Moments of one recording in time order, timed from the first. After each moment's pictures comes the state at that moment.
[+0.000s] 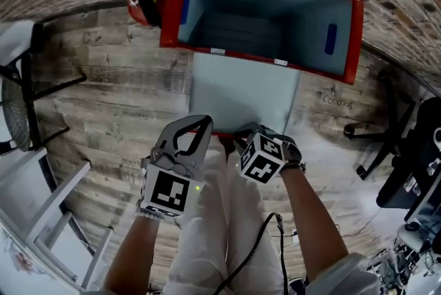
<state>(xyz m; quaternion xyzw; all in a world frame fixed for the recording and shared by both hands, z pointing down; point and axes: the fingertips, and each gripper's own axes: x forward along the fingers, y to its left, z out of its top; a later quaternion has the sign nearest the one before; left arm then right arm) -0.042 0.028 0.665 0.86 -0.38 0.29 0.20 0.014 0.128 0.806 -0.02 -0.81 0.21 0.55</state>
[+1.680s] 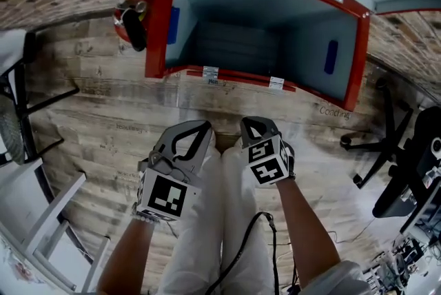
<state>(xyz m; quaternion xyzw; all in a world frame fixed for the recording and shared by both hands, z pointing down) -0.034 0.000 0.700 0.87 -0.35 0.29 0.20 0.042 0.024 0.834 0.26 -0.79 0.28 0.48</state>
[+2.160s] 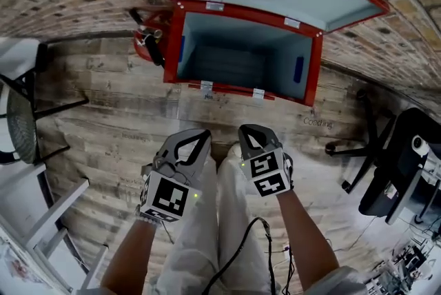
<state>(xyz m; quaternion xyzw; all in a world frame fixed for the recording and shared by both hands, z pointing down) -0.022 0.000 0.602 0.87 -0.36 0.28 0.18 0.048 0.000 0.696 0.30 -0.82 0.24 0.42</state>
